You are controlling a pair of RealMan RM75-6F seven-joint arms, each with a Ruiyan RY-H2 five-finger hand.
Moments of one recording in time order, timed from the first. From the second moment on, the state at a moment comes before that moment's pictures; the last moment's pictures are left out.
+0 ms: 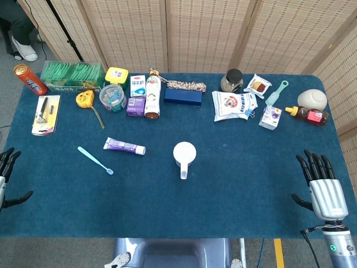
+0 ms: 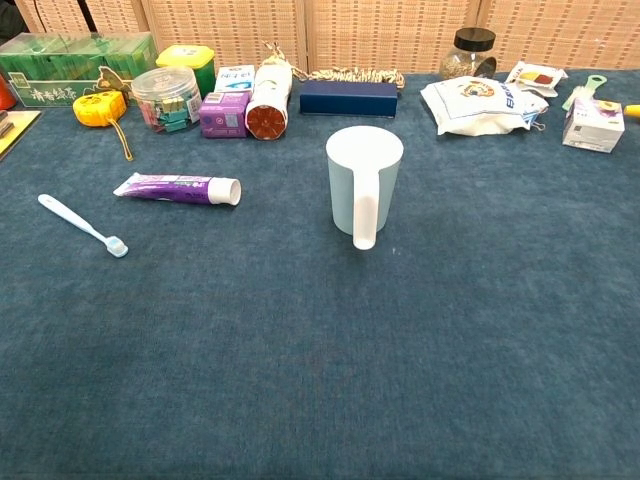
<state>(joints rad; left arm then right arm) -0.10 -1.09 -0.04 -1.50 1.51 1.47 -0.14 0.12 -1.16 0.07 -1.59 -1.57 1.53 -0.10</state>
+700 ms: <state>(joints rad) -0.44 -1.23 -0.12 -1.37 1.55 1.13 -0.14 0.12 -1.15 0.09 -1.60 -1.55 1.51 -0.08</state>
